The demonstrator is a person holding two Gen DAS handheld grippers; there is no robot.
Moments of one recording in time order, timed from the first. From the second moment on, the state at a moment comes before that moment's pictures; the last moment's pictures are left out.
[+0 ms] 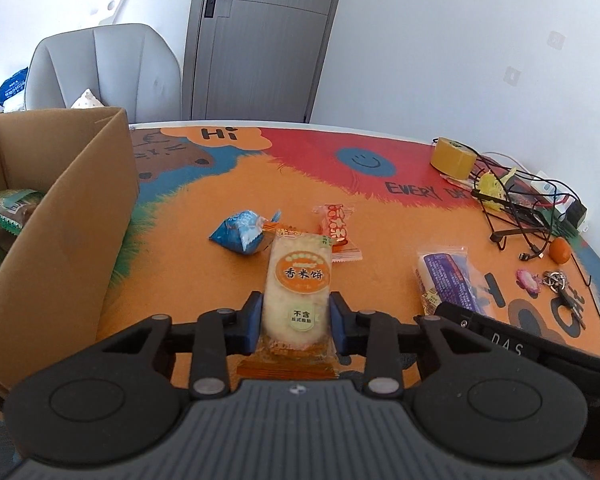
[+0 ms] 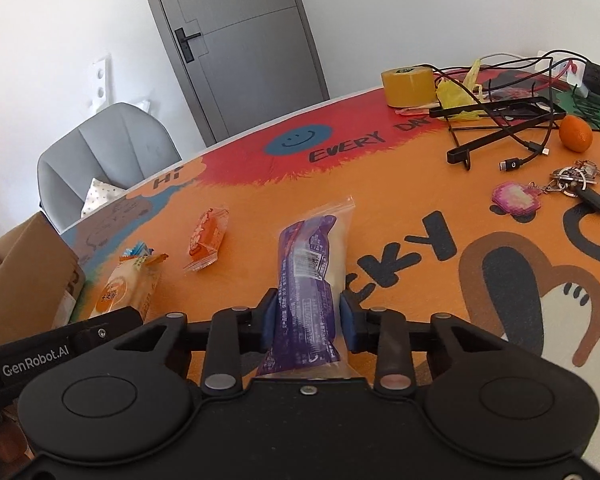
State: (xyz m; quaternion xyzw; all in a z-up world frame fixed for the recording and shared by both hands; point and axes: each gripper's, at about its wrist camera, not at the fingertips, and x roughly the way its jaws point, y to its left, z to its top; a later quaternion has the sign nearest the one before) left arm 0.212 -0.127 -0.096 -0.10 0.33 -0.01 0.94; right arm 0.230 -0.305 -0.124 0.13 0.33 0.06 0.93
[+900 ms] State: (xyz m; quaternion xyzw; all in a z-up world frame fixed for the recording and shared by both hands) left arm 0.137 -0.043 -0.021 -0.14 0.23 0.03 0.96; right arm 0.188 -0.237 -0.052 0.15 0.25 0.15 0.95
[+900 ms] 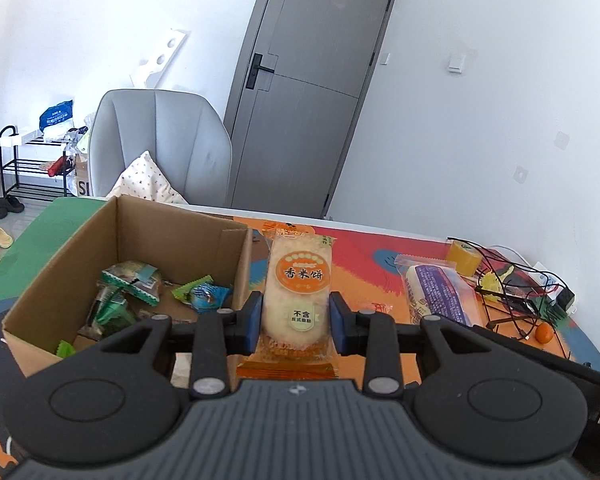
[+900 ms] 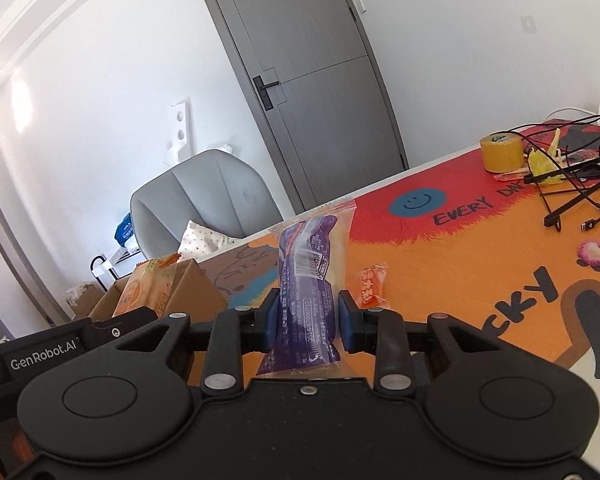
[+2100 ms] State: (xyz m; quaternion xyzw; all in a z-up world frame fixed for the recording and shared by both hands) left arm 0.128 0.086 -0.015 -0.20 0.22 0.11 0.95; right arm 0.208 -0.102 -0.022 0.09 0.25 0.26 0.93
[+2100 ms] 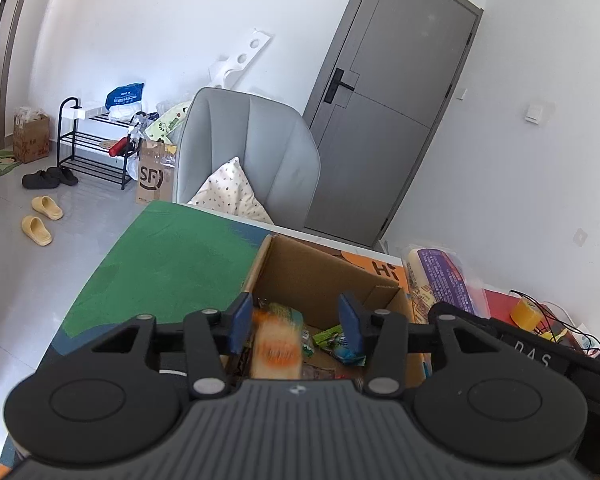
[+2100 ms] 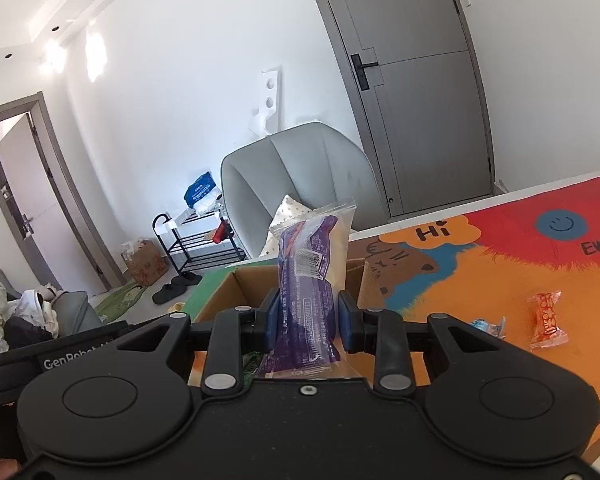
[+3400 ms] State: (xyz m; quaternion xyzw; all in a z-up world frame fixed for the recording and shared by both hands) left arm 0.114 0.045 0.001 -0.19 0.22 0.12 0.95; right arm 0.184 -0.185 -0.008 0.13 0.24 0.16 0.95
